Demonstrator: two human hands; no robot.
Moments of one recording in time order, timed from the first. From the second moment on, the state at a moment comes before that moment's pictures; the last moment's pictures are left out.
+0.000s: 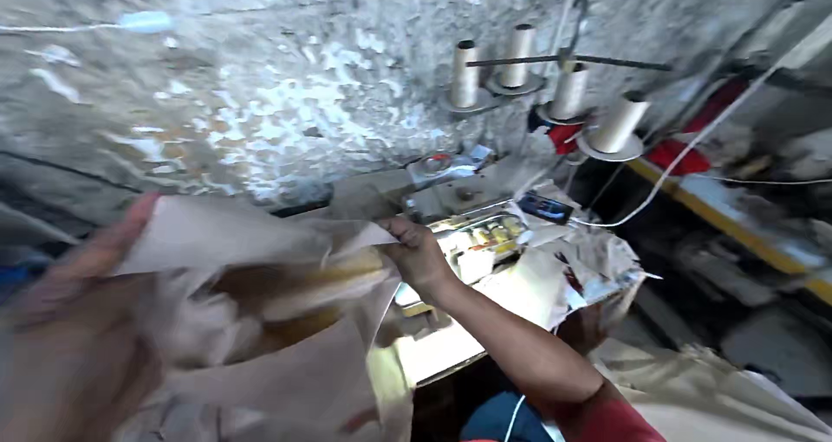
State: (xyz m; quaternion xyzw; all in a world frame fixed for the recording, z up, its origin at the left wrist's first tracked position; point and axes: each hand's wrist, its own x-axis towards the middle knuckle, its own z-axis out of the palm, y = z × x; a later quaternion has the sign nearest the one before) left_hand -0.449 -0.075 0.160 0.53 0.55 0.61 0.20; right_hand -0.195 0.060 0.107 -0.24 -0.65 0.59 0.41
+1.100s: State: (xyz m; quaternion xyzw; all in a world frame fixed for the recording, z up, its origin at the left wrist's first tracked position) left_hand -0.363 -0.126 0.048 0.35 0.72 0.57 0.17; right_hand -0.159 0.011 -0.027 -0.27 -0.55 0.71 0.35
